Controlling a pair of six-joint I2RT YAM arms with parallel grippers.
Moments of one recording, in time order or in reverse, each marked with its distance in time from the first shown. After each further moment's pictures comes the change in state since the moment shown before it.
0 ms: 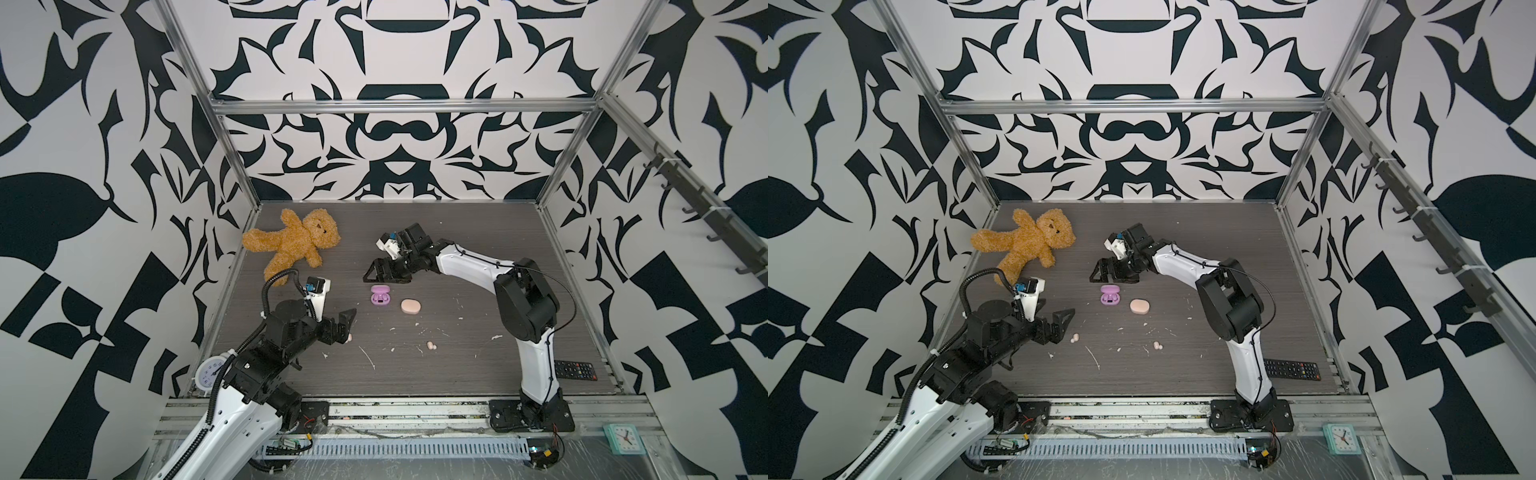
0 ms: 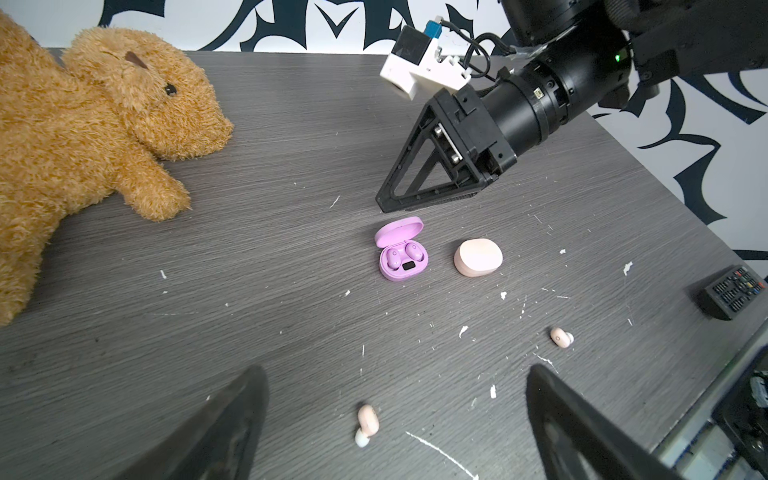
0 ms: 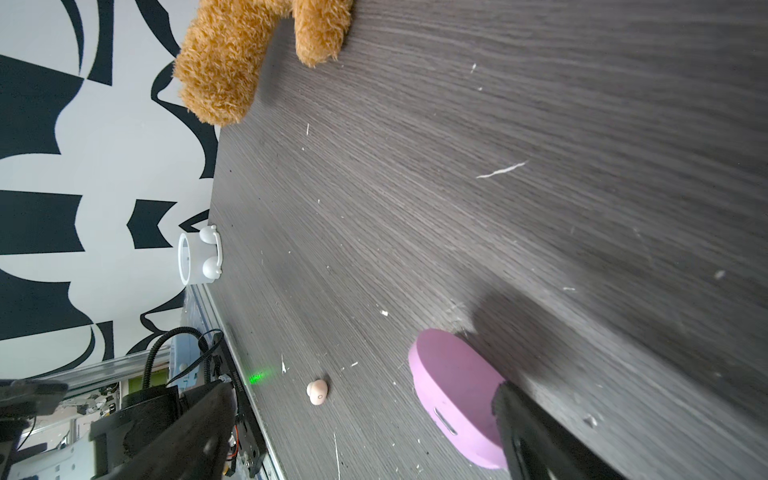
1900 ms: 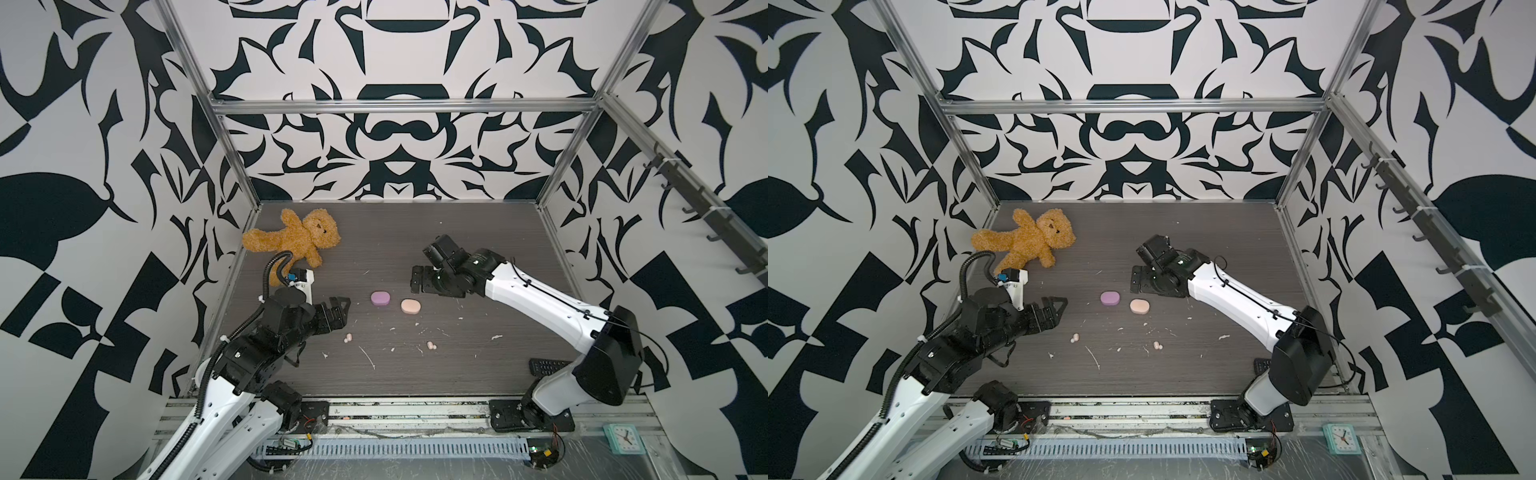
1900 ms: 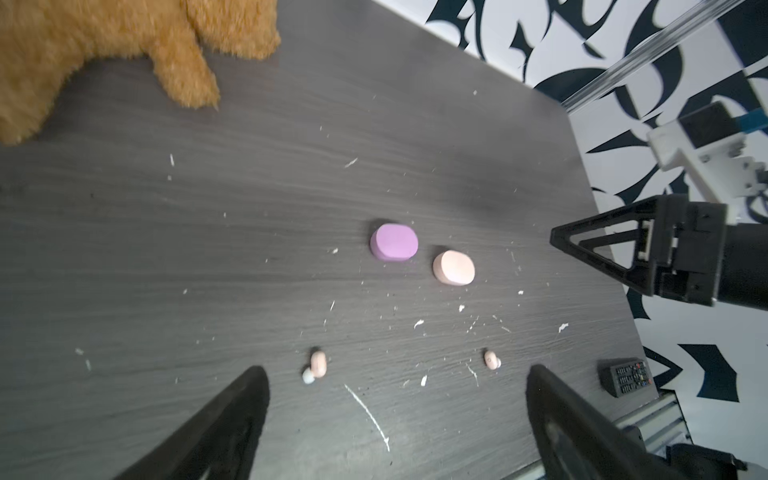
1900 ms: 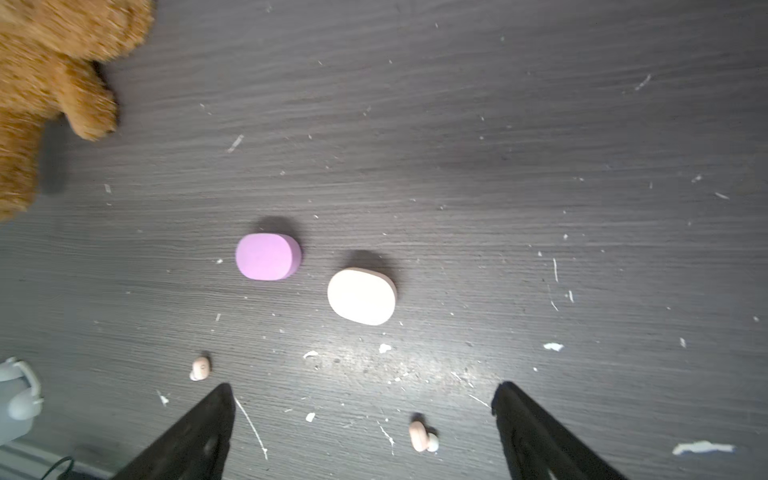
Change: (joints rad) left arm -0.005 0.127 0.206 -0.248 -0.032 -0.439; right arm 0.105 -0.512 -0.221 -0.478 0.751 0.309
